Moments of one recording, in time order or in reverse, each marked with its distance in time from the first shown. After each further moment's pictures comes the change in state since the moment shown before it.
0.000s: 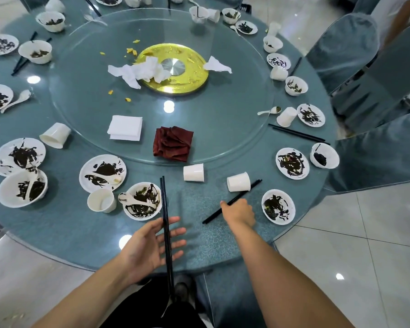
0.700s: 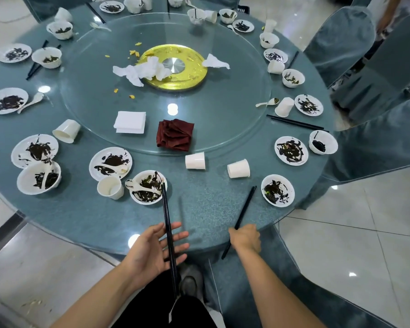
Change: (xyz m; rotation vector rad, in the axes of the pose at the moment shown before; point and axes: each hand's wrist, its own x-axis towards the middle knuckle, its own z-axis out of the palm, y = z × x) left_hand -0.037 -0.050 -0.003 -0.016 0.072 0.002; right_hand -0.046 0.102 0.042 0.161 -0.076 0.153
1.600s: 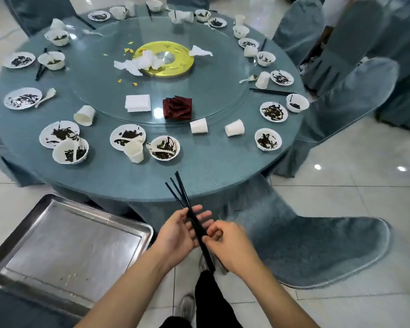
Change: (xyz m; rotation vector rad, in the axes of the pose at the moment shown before) left_hand -0.106 -0.102 -0.055 0.037 -0.113 0.053; right_hand -0.268 0.111 0.021 -0.018 -0.142 -0.688
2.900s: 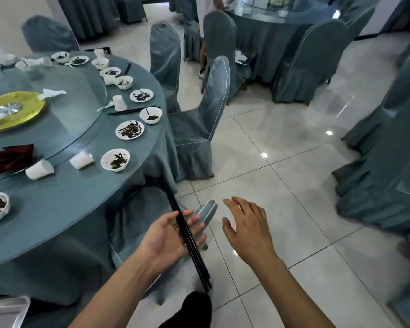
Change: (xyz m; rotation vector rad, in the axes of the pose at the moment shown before) left_hand 0.050 -0.281 0.374 0.185 -0.189 -0.171; right_hand -0.125 0.372 -0.334 -0.379 0.597 0.044
